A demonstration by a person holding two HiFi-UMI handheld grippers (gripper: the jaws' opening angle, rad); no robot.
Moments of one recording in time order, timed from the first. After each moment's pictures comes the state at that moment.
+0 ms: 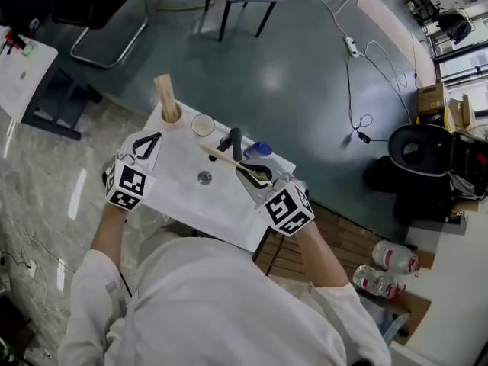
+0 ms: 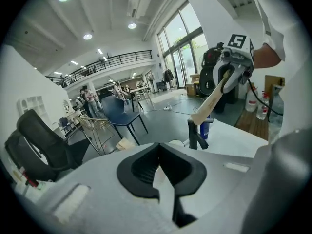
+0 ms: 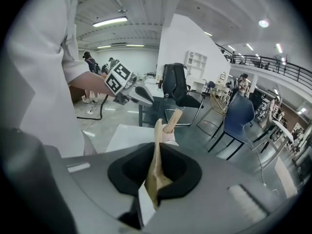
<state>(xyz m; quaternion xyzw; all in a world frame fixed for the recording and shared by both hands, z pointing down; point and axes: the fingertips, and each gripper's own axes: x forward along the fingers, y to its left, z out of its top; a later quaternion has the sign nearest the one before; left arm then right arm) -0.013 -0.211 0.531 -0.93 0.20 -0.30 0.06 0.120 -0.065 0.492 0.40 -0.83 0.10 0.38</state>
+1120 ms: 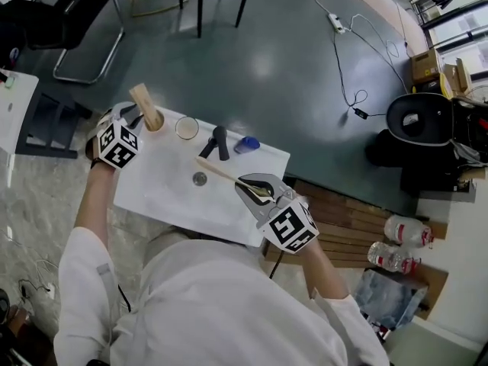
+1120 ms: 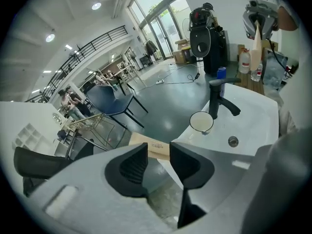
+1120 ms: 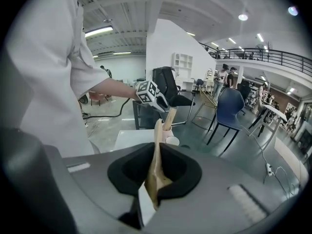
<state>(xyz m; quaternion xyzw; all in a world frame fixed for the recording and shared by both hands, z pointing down) 0.022 -0.318 0.593 -0.86 0.14 -0.47 0.15 0.136 -0.024 0.481 0.45 -0.82 0.15 0.33</state>
